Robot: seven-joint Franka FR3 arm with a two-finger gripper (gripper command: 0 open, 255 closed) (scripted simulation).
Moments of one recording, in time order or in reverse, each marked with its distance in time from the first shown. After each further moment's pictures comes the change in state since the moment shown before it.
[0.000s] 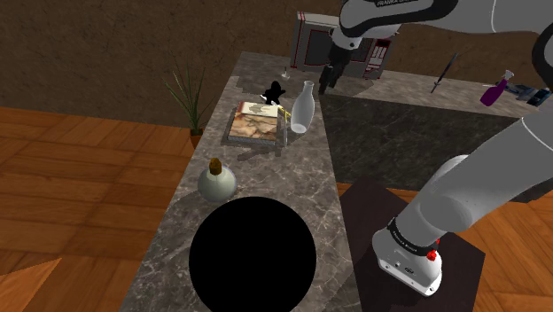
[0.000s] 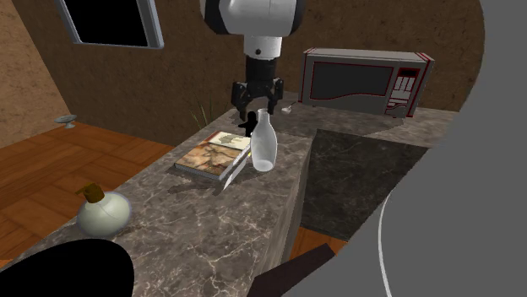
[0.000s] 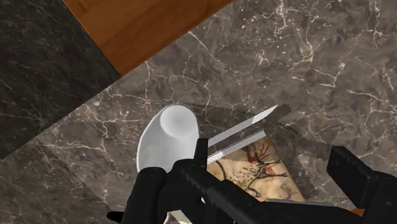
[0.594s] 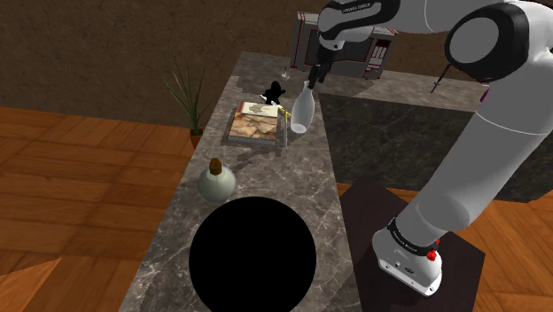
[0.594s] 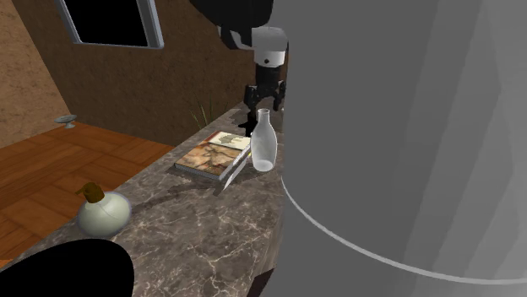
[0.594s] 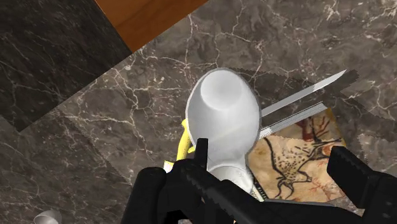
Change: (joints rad) arm -0.035 0.336 -0.053 0.281 0.084 0.070 -0.138
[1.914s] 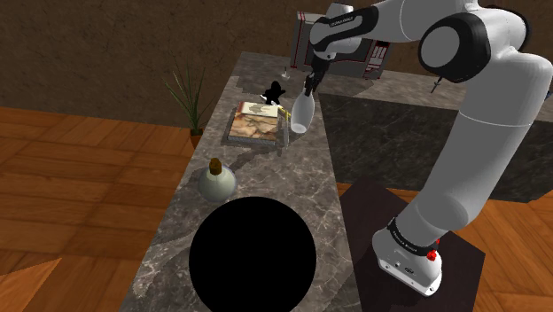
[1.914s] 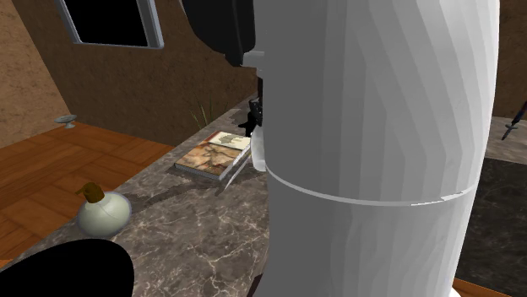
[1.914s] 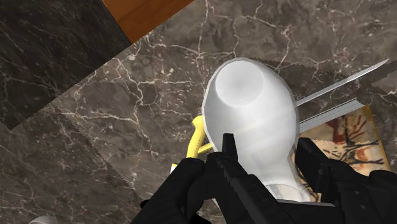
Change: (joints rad) arm -0.024 0.137 0.001 0.058 0.048 0.081 -0.051
